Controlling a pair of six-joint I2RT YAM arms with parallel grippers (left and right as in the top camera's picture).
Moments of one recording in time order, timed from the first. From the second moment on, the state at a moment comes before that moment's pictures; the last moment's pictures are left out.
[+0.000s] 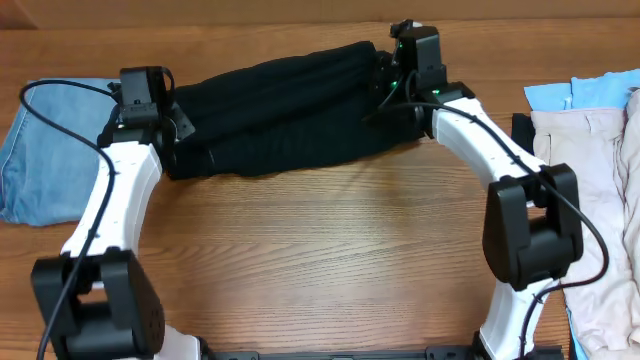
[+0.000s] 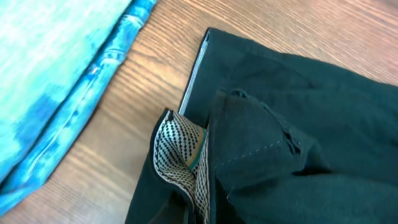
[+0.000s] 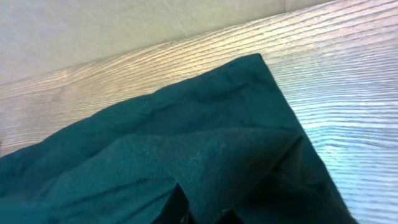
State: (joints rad) left arm 0.09 1.71 1.25 -0.50 -0.20 -0.49; right arm 0.28 2.06 1.54 -0.15 -0.13 0.43
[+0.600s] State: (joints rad) left arm 0.09 1.95 1.32 -0.16 -0.20 -0.30; right arm 0.28 2.27 1.57 0.19 -0.13 0.40
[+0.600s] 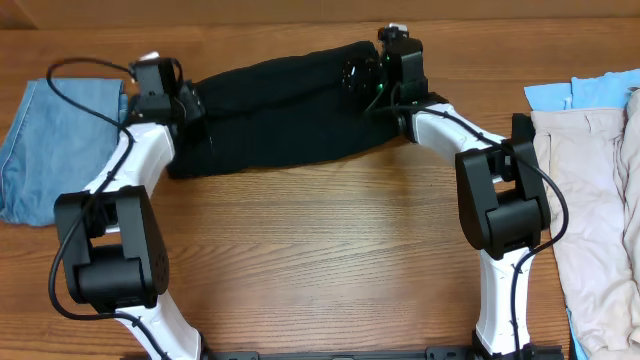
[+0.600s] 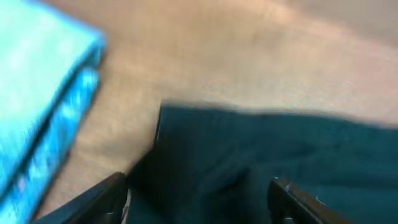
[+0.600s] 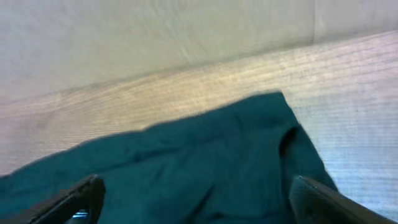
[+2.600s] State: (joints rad) left arm -0.01 1.95 1.79 -1.21 0.15 -0.34; right arm 0.37 1.95 1.72 -0.87 -0.33 -0.11
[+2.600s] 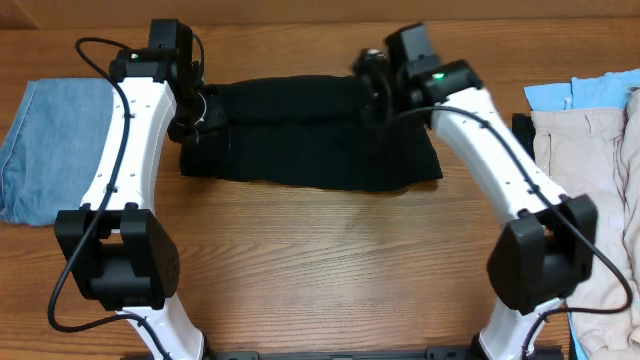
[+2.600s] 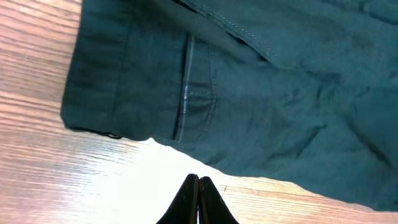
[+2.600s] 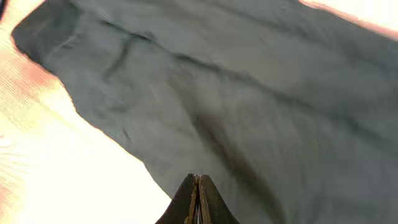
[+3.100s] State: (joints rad) left arm -0.01 1.95 1.79 -1.20 0.17 -0.34; right arm 0.58 2.25 1.72 -0.44 -0.26 -0.32
